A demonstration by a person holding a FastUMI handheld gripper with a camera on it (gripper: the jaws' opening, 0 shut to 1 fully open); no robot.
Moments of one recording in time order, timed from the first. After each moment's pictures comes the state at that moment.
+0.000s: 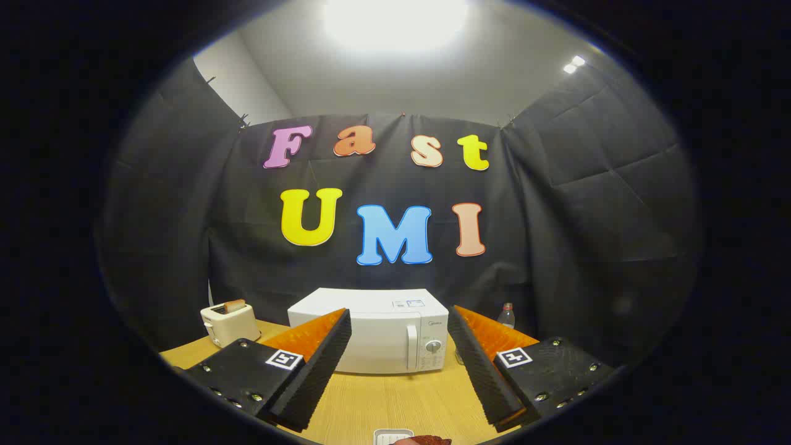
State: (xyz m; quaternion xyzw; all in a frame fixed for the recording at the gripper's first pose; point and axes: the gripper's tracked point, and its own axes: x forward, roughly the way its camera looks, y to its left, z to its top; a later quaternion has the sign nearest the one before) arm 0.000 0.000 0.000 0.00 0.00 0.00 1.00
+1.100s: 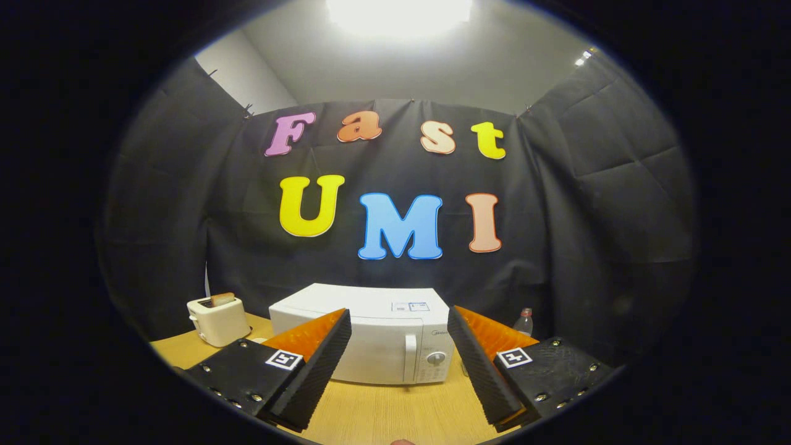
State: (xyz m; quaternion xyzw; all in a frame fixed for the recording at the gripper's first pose) arm 0.110 -0.015 -0.033 -0.01 0.02 0.04 1.00
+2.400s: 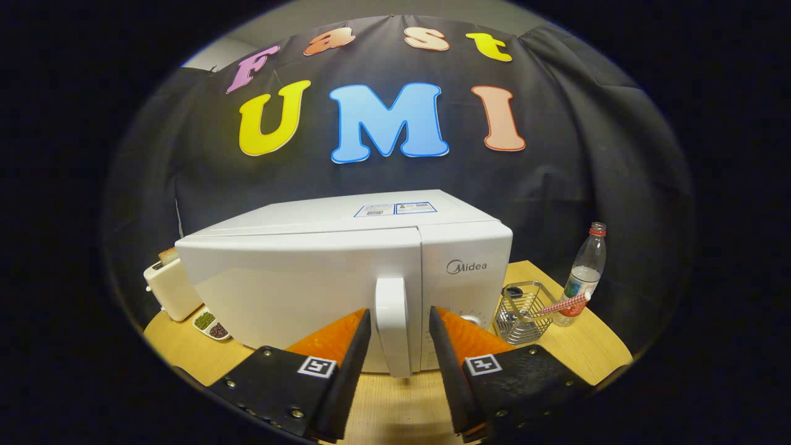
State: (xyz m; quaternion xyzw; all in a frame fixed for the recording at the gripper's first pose) arm 0.273 -0.031 -0.228 0.03 0.20 0.04 0.98
